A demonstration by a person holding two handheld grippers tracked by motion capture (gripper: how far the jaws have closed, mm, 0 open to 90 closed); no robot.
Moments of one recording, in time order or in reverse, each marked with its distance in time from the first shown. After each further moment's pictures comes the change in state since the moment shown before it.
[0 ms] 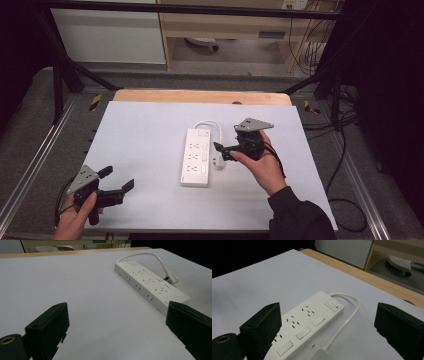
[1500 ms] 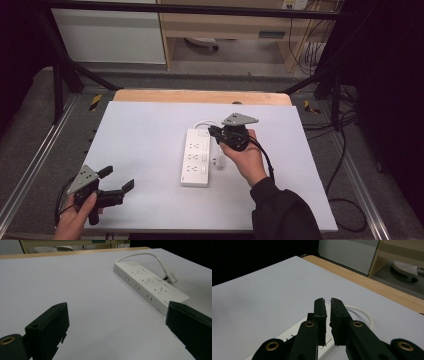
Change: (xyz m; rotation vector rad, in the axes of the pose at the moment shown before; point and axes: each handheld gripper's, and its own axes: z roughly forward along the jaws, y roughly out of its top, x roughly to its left) left arm 0.000 0.000 0.000 0.001 -0.005 0.005; right arm 0.004 0.007 0.042 -0.041 0.020 0.004
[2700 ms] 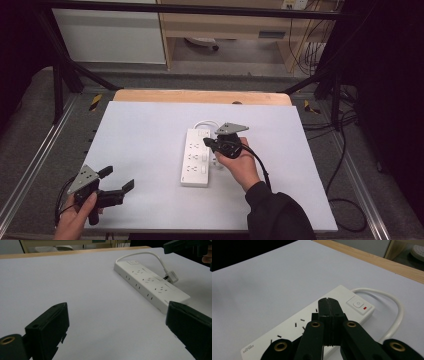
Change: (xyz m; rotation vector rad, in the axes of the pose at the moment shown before) left arm 0.000 0.000 0.000 0.005 0.000 0.003; right arm 0.008 -0.030 0.024 0.076 0.071 0.012
